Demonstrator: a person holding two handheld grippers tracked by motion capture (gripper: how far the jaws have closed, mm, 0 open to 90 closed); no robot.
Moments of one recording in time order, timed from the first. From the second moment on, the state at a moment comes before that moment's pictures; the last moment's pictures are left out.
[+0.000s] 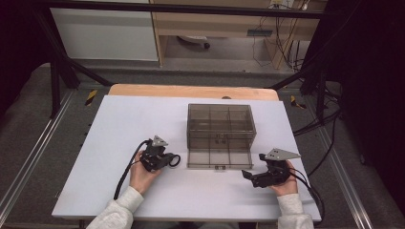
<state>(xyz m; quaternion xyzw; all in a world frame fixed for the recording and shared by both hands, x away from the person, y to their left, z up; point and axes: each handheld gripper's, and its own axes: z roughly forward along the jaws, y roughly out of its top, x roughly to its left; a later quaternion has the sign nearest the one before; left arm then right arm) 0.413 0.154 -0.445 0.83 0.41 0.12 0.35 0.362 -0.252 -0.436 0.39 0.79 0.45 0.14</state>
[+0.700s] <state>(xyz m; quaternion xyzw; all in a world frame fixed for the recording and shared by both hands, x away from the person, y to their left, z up) 0.409 0.158 -0.437 0.83 0.41 0.12 0.37 0.362 -0.252 -0.436 0.39 0.79 0.45 0.14</state>
